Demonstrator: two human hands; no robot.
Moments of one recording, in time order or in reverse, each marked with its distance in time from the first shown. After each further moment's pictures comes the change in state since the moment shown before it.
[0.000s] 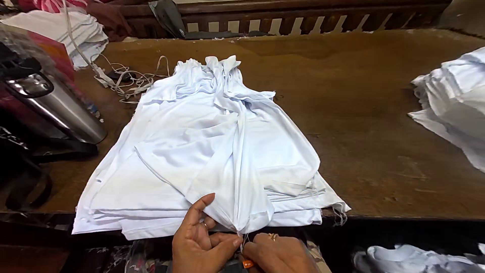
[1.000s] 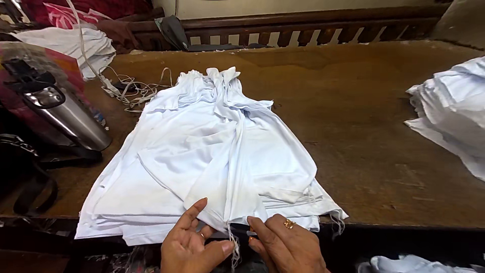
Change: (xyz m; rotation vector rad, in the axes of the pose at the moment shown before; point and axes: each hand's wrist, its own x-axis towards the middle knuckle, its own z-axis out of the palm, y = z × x) left_hand 0.002 0.027 0.006 -0.126 0.138 -0.149; right_hand 0.014 0.022 -0.005 -0.402 0.245 -0.062
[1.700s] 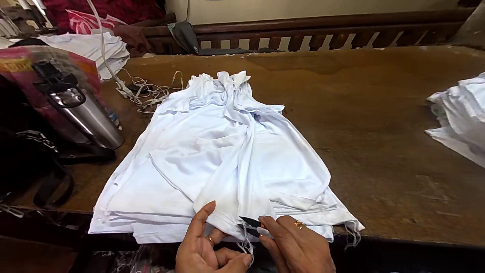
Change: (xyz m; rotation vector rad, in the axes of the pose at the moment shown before) left_hand -0.013 0.004 0.008 0.193 -0.055 0.087; right_hand 0.002 0.002 0.002 -0.003 -0.055 0.064
